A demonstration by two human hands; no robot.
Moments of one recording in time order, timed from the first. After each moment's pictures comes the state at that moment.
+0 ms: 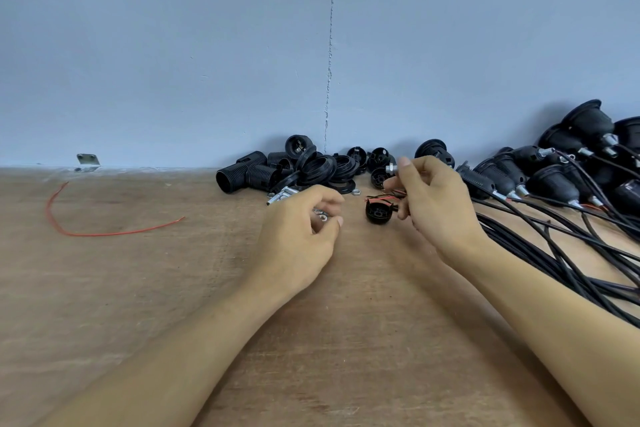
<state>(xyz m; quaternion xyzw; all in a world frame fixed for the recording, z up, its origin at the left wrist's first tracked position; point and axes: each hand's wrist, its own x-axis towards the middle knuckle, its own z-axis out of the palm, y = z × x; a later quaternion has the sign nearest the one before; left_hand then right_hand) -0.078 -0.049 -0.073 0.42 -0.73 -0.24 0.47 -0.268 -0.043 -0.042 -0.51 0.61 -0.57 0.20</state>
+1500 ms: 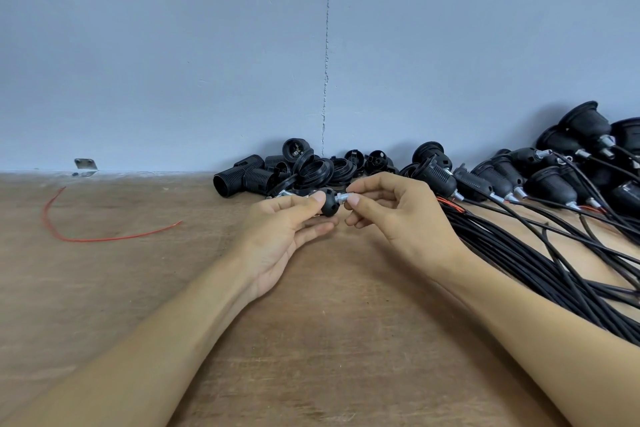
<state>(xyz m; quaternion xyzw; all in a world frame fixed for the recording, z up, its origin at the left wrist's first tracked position) -0.069 -0.061 -0.060 0.33 -0.44 -0.66 0.50 -0.246 -0.030 -0.046 -0.62 0.48 -0.54 0.30</state>
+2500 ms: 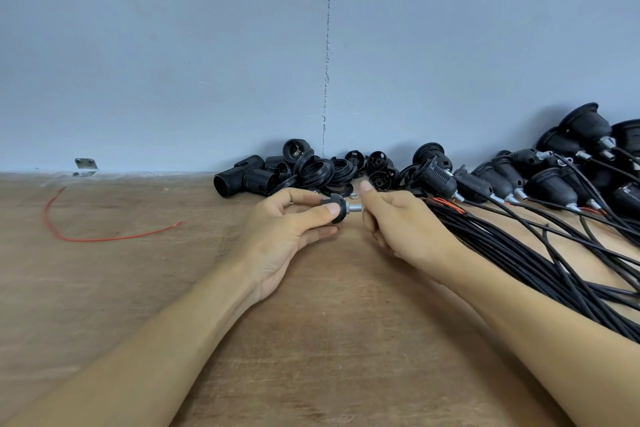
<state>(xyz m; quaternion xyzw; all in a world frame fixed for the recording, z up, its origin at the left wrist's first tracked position) -0.070 -0.059 -0.061 0.33 -0.46 -0.65 0.52 -0.250 -0.034 -0.044 -0.63 0.61 -0.40 0.26</state>
